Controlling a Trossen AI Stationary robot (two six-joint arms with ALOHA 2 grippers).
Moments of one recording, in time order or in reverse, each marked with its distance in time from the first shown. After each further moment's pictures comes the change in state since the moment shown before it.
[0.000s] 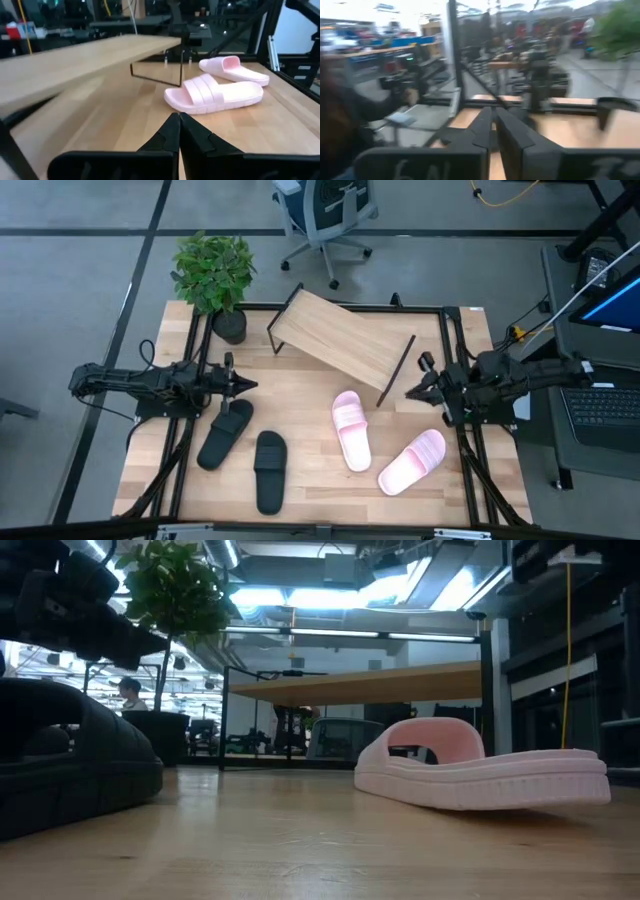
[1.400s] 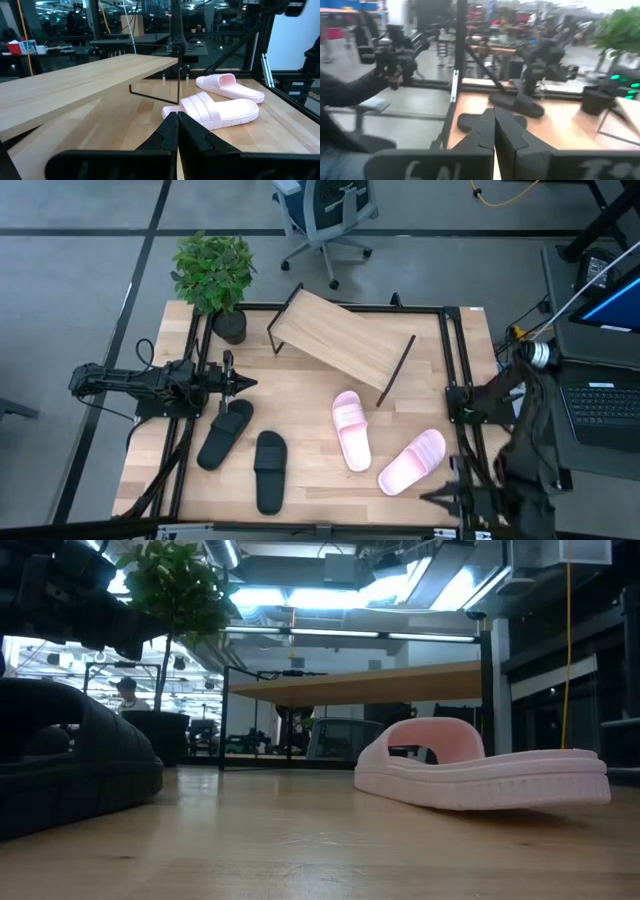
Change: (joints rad) left arm 0.000 0.000 0.000 0.071 0.007 0.004; right arm 1.154 1.040 0.552 0.186 1.504 0.083
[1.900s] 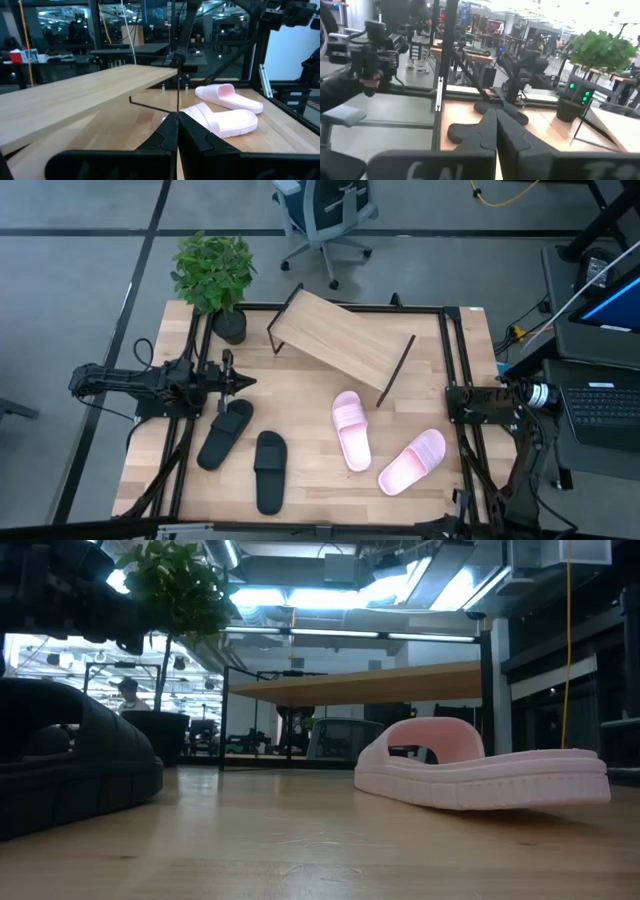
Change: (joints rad) left arm 0.000 -0.001 0.000 0.059 0.007 0.000; right arm -0.020 0.309 0.333 0.000 0.162 -0.115
